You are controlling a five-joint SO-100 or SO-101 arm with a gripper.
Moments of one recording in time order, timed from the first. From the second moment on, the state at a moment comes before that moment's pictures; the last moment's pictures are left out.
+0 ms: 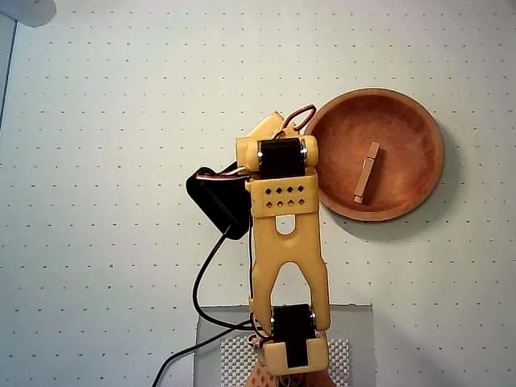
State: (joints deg) arm -10.8 111.3 77.0 96.9 -22.7
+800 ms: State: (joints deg) arm -7.1 139.2 143.6 47.9 2.9
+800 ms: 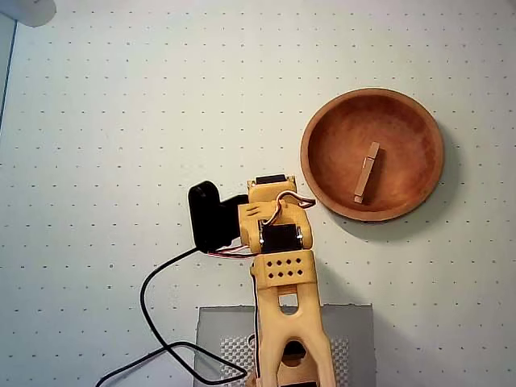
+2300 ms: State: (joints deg) arm -0.3 194.1 180.0 43.4 -2.6
